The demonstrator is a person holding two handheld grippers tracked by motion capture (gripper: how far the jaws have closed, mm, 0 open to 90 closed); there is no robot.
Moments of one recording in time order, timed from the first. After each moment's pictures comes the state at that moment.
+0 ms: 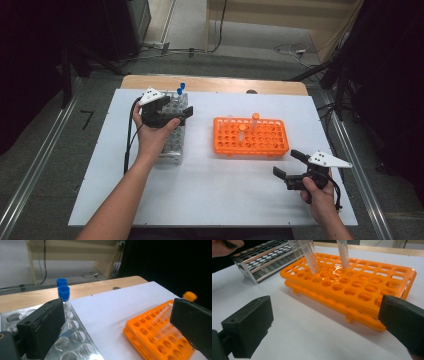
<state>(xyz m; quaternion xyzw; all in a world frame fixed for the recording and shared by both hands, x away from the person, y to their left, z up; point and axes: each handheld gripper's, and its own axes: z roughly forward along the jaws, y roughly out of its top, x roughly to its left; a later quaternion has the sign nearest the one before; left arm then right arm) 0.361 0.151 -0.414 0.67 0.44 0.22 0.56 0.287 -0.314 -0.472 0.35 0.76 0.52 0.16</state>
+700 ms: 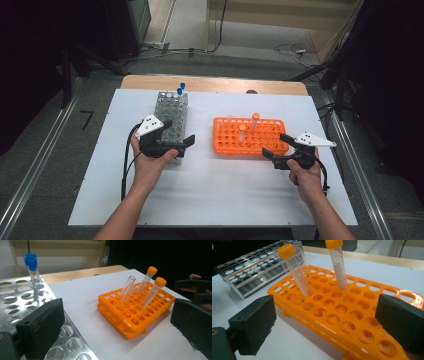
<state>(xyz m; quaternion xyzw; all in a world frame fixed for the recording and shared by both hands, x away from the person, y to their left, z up) 0.293 0.141 -0.434 0.69 0.41 0.19 0.57 0.332 -0.281 -0.460 0.36 0.76 0.52 0.16</state>
